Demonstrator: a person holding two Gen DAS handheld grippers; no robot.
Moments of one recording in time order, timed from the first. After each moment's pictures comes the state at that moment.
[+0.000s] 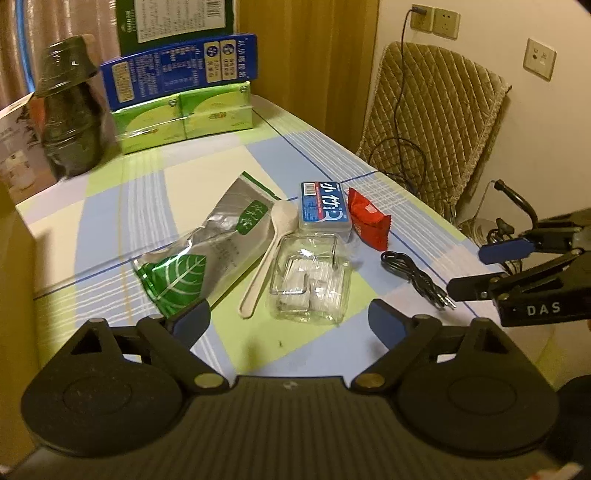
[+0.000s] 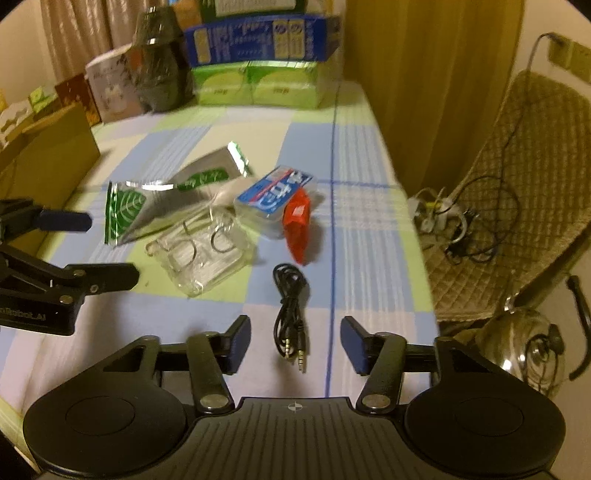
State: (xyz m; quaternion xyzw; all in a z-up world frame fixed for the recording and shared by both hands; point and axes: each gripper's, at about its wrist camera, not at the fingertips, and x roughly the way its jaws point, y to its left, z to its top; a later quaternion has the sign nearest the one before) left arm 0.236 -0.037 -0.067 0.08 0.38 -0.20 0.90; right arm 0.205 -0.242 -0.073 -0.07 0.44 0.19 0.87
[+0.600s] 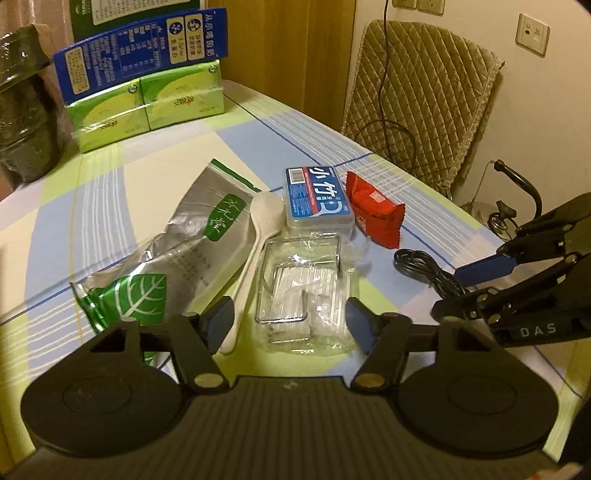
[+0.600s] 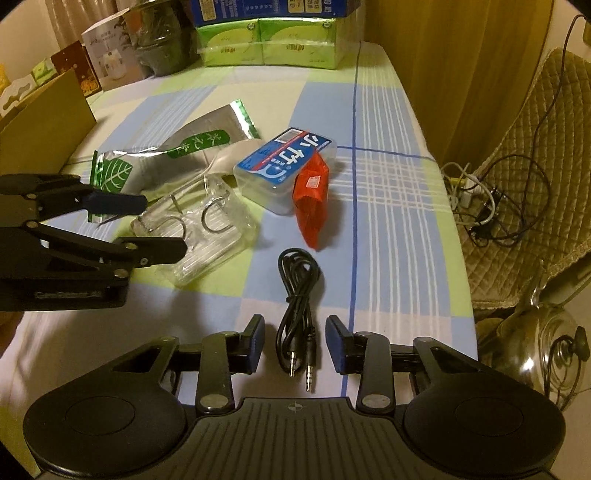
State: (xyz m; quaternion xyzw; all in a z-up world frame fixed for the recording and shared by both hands) left arm 0.282 -0.055 -0.110 0.10 0.39 -0.24 0.88; right arm 0.239 -0.230 -0.105 -0.08 0.49 0.21 0.85
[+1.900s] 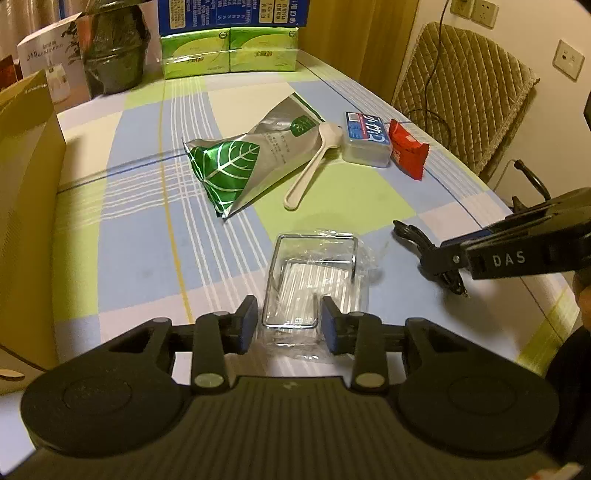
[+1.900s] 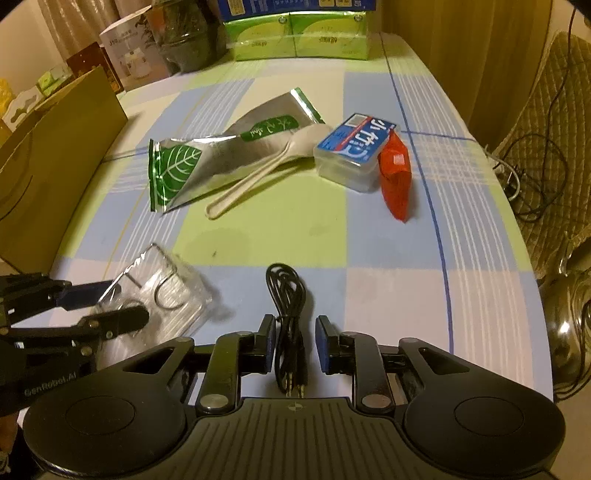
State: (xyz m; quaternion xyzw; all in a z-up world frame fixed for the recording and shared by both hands) left arm 0.195 0.020 -0.106 0.03 0.44 -0.16 0.88; right arm 0.199 -0.178 -0.098 -0.04 0.50 0.21 0.84
